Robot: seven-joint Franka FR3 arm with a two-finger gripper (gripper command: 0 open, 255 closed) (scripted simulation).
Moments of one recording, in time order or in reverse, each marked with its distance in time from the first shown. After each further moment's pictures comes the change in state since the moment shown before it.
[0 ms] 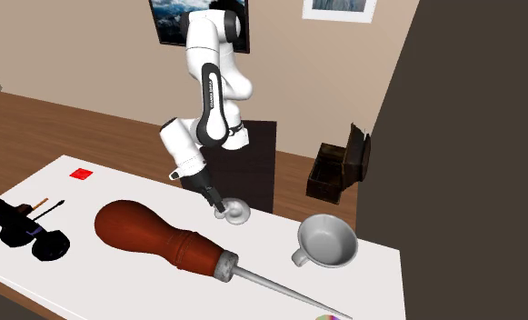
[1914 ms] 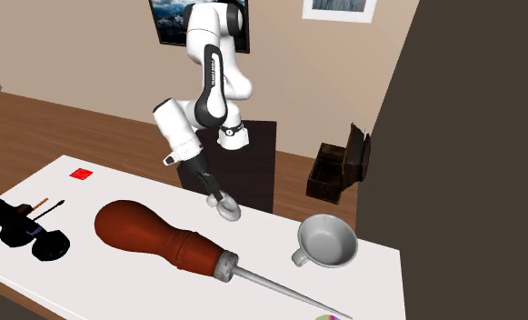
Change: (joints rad) arm 0.001 -0.137 -0.026 0.005 -0.139 -0.114 0.161
